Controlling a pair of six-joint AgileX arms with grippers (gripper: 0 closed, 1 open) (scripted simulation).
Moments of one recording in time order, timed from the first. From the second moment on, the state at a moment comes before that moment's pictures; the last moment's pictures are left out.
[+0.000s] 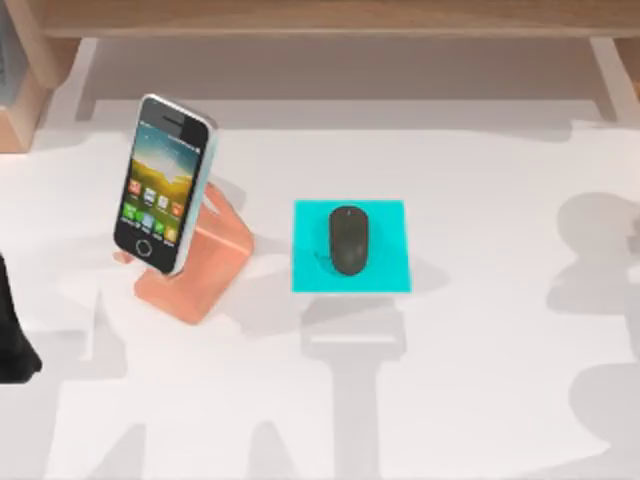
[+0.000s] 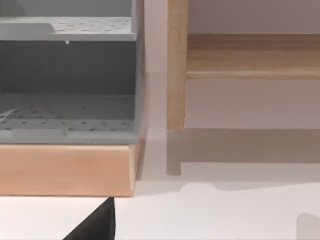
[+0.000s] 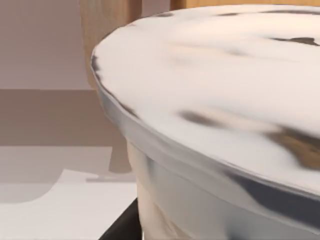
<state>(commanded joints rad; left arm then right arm) 0.00 0.00 0.00 0.00 0.00 0.00 -0.28 2.08 0.50 1.48 -0.24 -0.02</state>
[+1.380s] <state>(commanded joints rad) 0.00 0.00 0.00 0.00 0.00 0.00 -0.28 2.02 0.49 1.43 -0.24 -0.02</state>
